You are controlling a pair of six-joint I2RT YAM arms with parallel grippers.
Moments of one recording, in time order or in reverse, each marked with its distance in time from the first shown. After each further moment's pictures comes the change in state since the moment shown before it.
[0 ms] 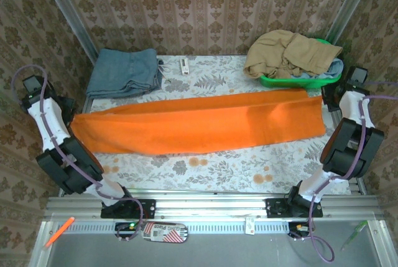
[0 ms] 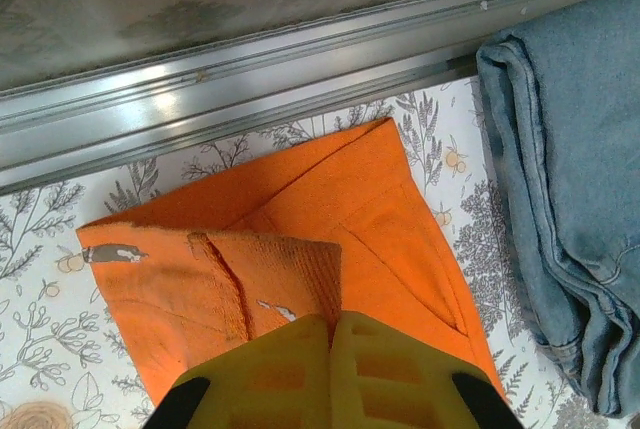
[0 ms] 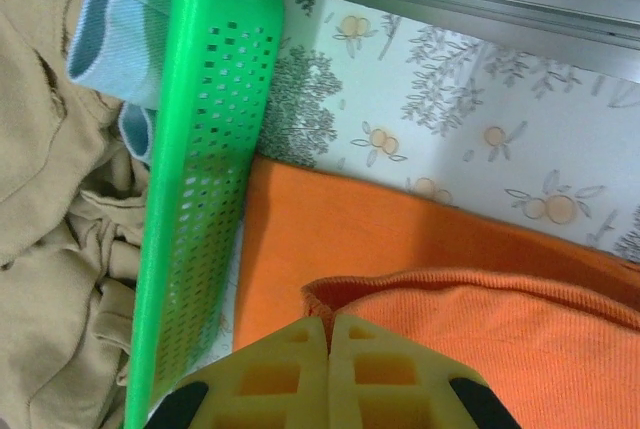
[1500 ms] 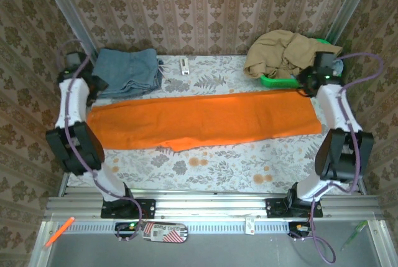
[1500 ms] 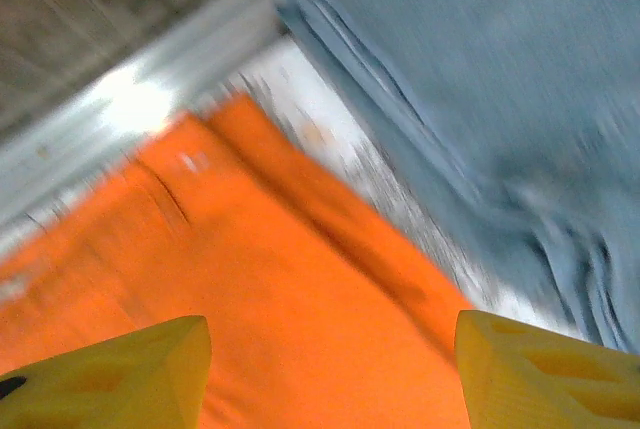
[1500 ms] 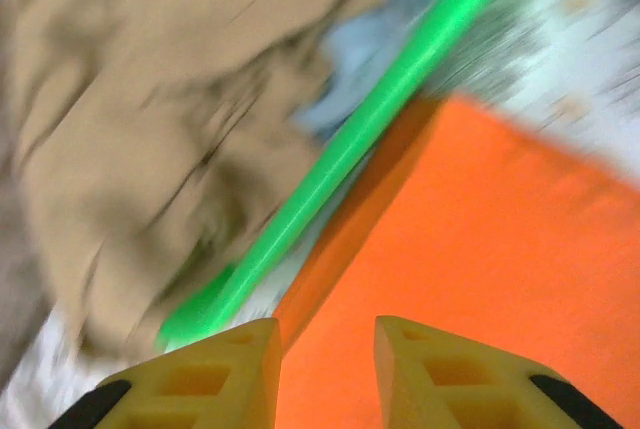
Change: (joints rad) left arm -0.385 0.103 0.077 0.076 -0.161 0.101; right arm 0.374 -0.125 0.023 -0.013 0.189 -0.114
